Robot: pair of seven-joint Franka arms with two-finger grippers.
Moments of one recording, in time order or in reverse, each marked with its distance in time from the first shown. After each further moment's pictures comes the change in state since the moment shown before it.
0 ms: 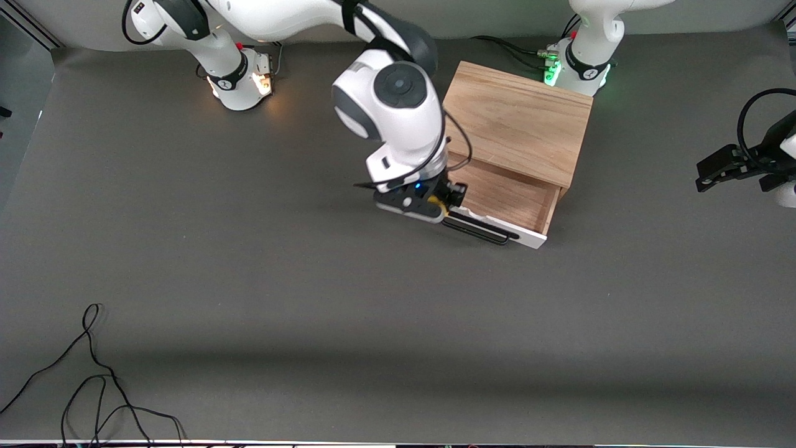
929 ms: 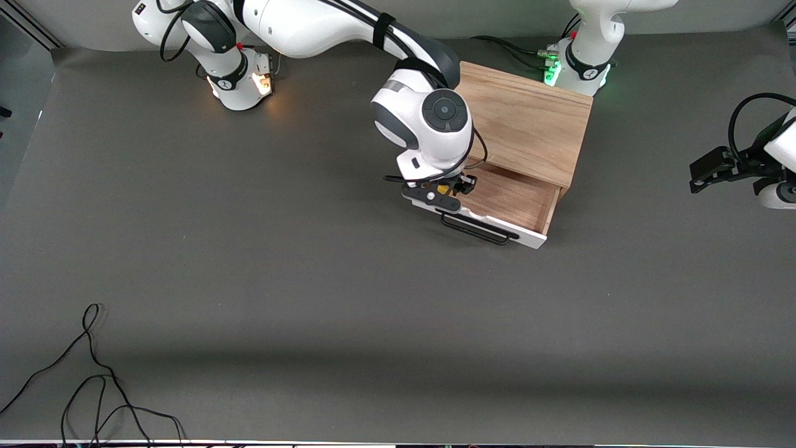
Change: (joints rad) left arm -0.126 -0.011 0.128 -0.032 0.000 0.014 0.052; right arm 0.046 0.112 0.029 -0.013 0.000 -0.052 0.047
